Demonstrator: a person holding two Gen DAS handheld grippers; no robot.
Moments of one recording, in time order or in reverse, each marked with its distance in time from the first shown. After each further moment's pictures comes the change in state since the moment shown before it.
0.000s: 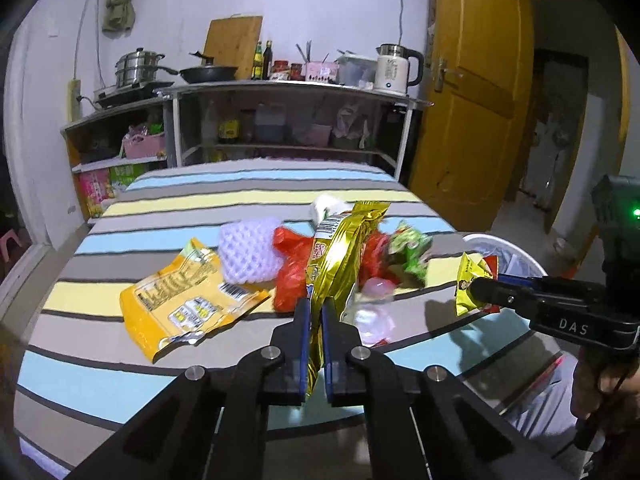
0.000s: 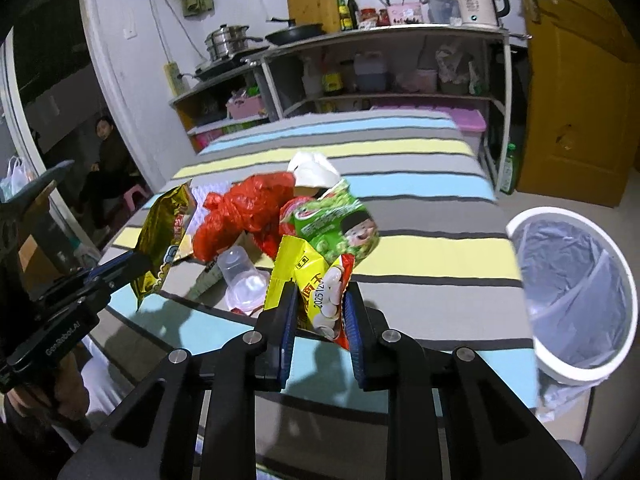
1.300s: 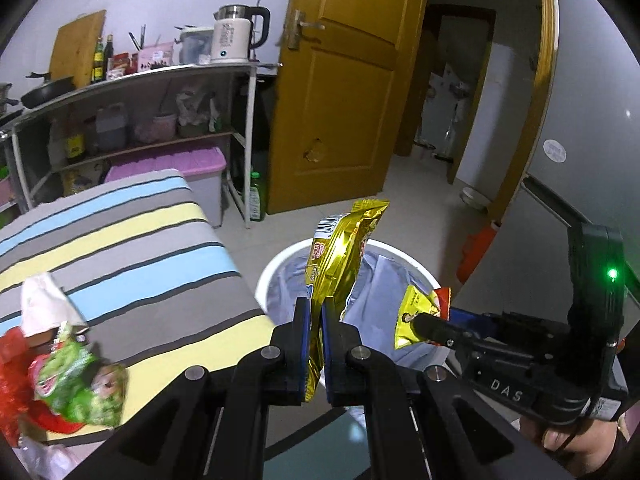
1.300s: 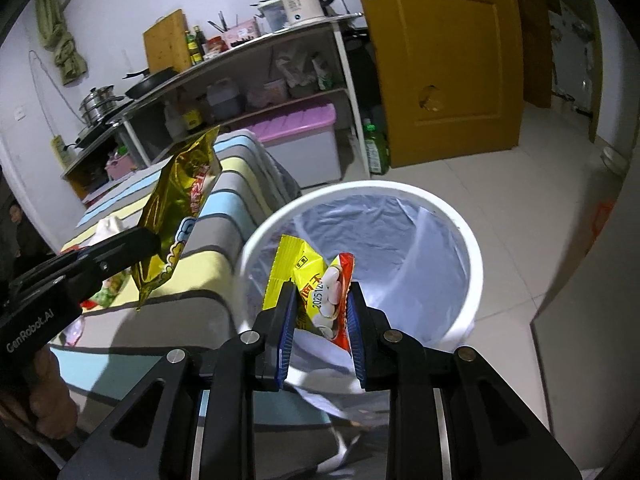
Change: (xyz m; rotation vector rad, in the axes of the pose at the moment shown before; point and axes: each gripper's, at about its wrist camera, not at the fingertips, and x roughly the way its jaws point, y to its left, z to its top) left arm 0.137 -0.244 0.059 0.204 0.120 -0.368; right arm -0.056 -0.200 -0.023 0.295 -0.057 -0.298
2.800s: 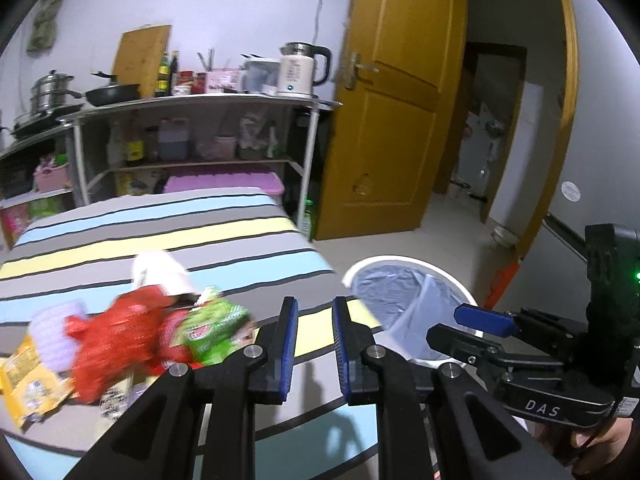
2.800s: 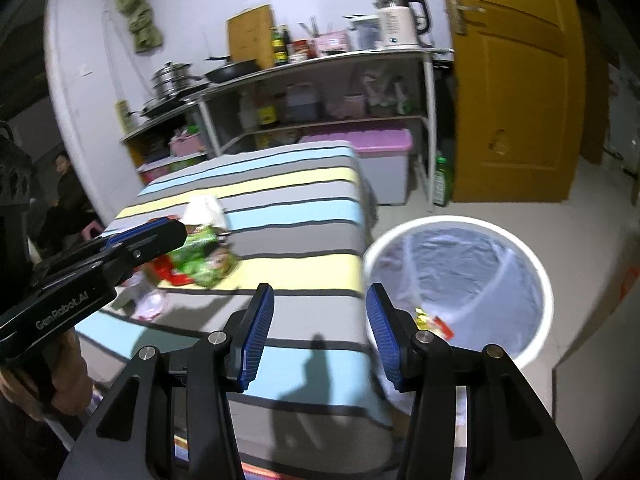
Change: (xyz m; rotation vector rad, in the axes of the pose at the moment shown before) left arm -0.113 0.066 -0.035 -0.100 -0.141 0.142; right arm -0.036 0.116 -0.017 -0.216 -0.057 0.160
